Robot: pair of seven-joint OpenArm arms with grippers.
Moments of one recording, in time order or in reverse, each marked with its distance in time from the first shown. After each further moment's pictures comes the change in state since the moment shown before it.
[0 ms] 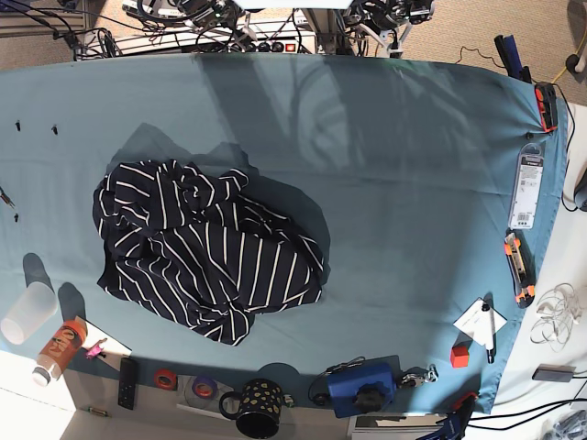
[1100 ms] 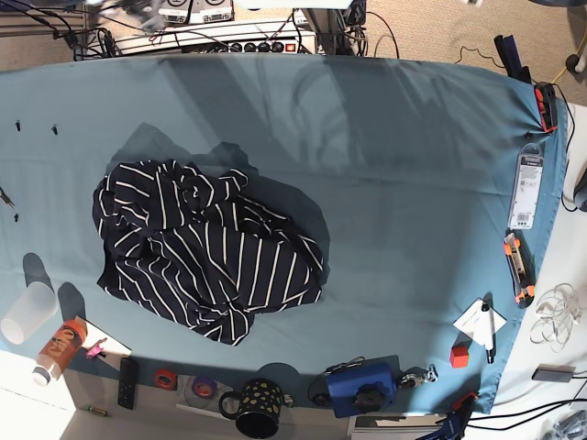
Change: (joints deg) left arm 43.9 -11.6 -1.5 58.4 -20.7 -20.3 8.6; right arm -43.3 24.5 24.1 69.4 27.5 0.5 -21.6
